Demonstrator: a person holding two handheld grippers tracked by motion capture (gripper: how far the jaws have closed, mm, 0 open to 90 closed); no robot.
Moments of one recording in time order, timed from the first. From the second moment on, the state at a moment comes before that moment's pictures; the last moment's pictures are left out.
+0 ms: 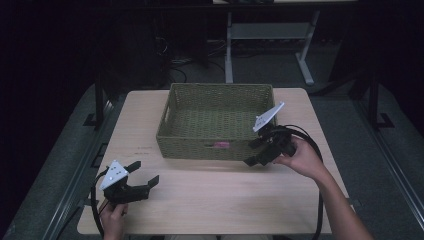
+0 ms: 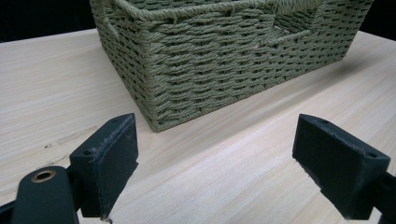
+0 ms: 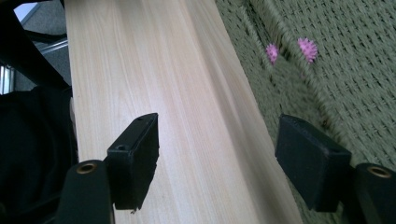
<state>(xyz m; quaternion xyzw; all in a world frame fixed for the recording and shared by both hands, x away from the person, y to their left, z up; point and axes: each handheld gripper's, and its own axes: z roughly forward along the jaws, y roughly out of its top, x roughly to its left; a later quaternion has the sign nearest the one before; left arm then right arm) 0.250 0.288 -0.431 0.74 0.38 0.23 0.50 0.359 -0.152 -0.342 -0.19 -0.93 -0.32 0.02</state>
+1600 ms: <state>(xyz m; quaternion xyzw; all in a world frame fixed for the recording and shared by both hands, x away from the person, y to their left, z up) 0.250 0.284 -0.432 0.75 0.38 0.23 0.49 0.316 -0.189 -0.414 -0.23 -0.92 -0.32 0.04</state>
